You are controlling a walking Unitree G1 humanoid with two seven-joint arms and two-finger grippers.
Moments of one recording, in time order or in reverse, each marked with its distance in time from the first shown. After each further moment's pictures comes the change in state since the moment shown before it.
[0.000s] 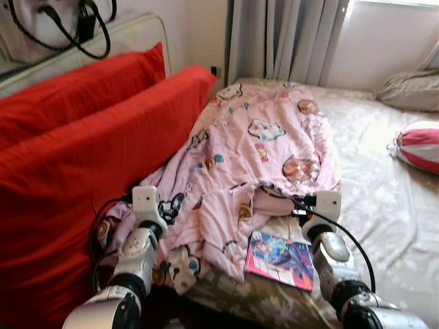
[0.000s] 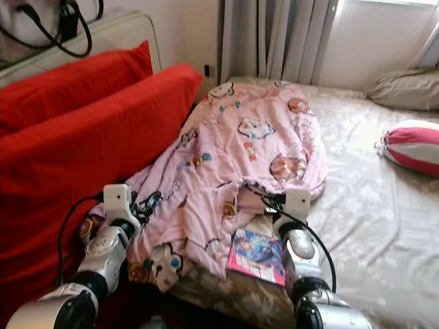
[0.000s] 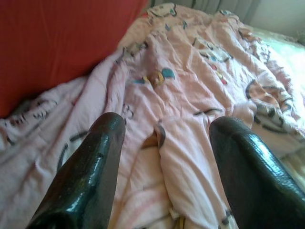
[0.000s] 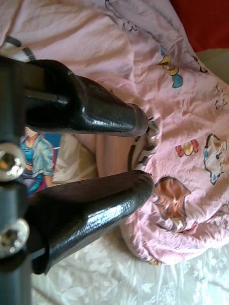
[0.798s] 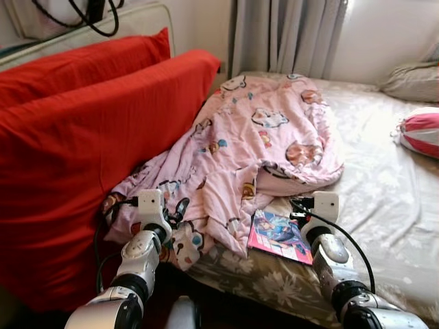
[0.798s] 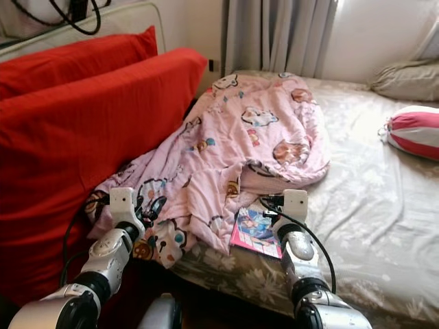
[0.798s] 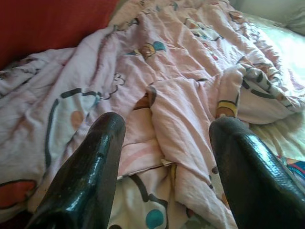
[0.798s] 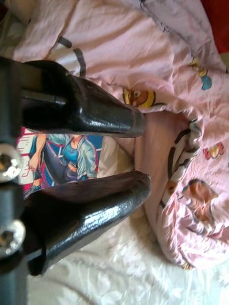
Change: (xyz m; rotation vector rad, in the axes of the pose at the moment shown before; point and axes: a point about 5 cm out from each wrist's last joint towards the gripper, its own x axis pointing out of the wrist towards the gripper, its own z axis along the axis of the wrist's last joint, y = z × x) left arm 0.001 -0.007 -0.005 -0.014 0.038 -0.036; right arm 0.000 0.001 -0.005 -0.004 0.049 0.007
